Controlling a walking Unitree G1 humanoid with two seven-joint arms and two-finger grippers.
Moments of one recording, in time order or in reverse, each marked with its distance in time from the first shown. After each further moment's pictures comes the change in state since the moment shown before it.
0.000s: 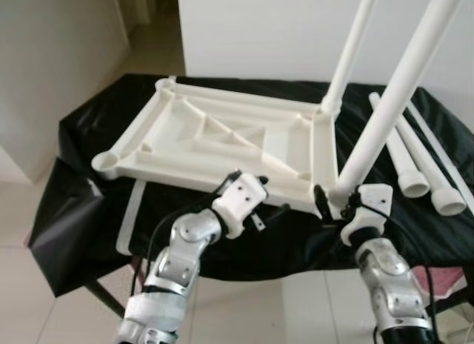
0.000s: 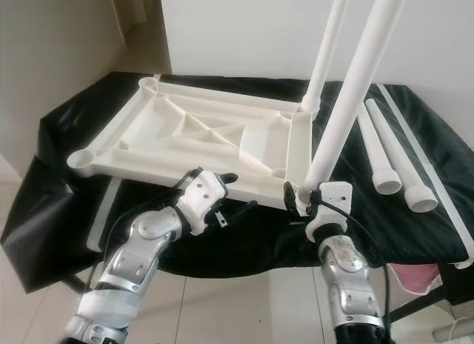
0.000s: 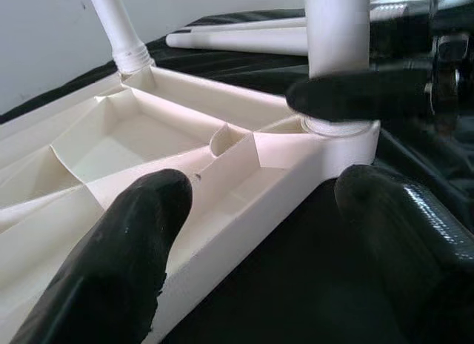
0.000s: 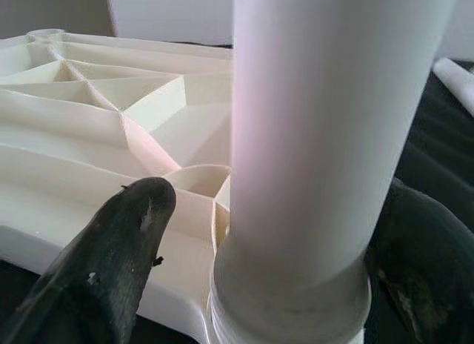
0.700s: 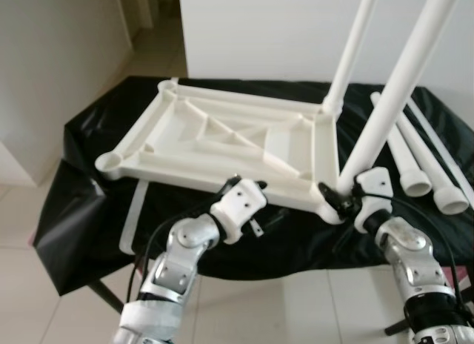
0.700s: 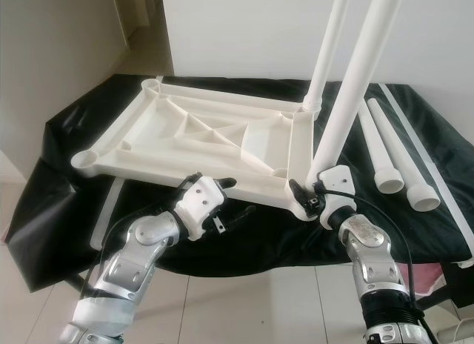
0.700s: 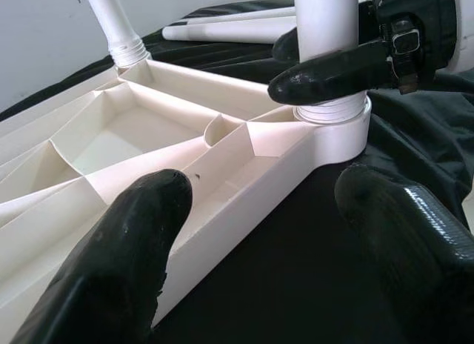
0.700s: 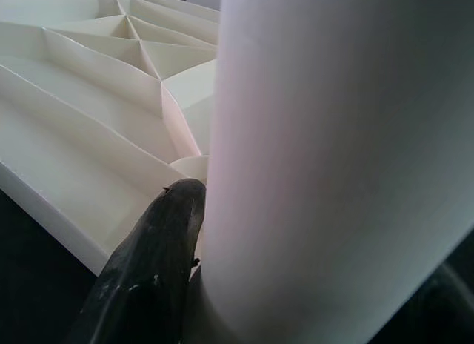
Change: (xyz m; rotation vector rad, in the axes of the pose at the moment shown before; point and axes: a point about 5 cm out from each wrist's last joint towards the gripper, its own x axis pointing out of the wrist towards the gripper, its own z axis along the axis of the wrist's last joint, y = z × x) left arm -0.005 -0.003 0.002 0.018 0.020 -0.009; right arm 0.027 -0.020 -0.002 -0.144 0.083 0.251
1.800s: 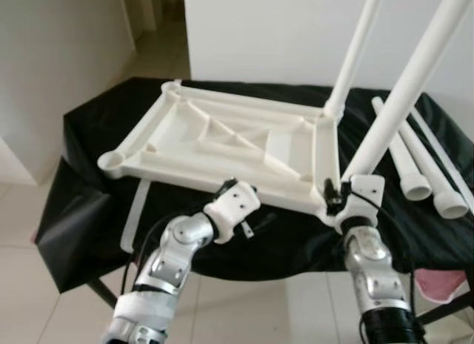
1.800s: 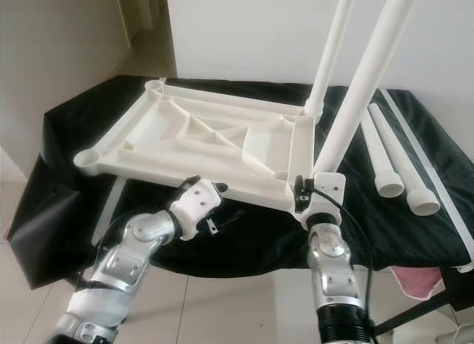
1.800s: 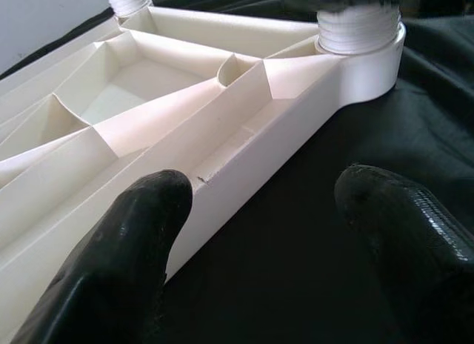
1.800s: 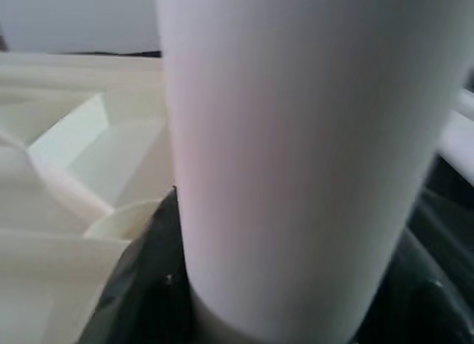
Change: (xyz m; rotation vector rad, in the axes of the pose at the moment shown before) left arm 0.001 0.009 -0.020 0.046 0.125 -0.017; right arm 0.003 0.030 0.001 0.195 -0.011 -0.591
